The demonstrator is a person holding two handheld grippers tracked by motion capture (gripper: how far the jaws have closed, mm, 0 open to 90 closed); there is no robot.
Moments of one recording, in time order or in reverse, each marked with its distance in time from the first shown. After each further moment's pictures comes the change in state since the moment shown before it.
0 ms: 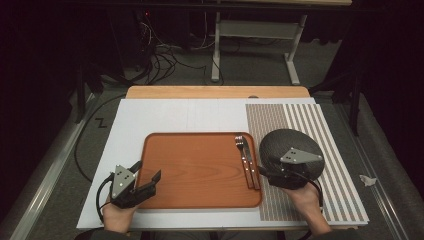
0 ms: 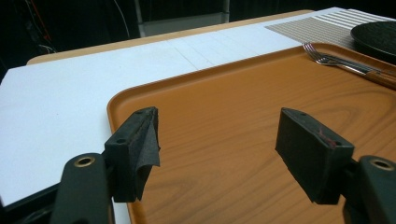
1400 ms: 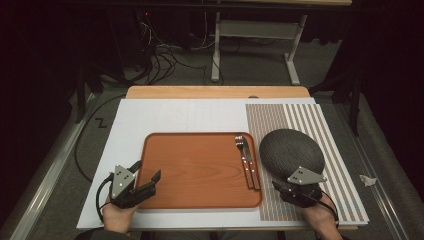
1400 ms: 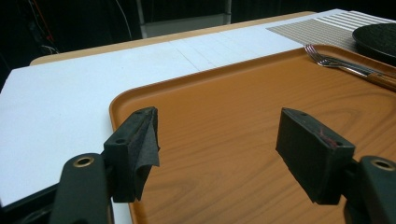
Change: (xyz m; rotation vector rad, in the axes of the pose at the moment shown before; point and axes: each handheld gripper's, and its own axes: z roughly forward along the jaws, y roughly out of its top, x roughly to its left) left arm 0.000 0.001 -0.001 -0.003 0.008 -0.002; right arm 0.004 -0.049 -0.020 0.127 -0.155 -0.137
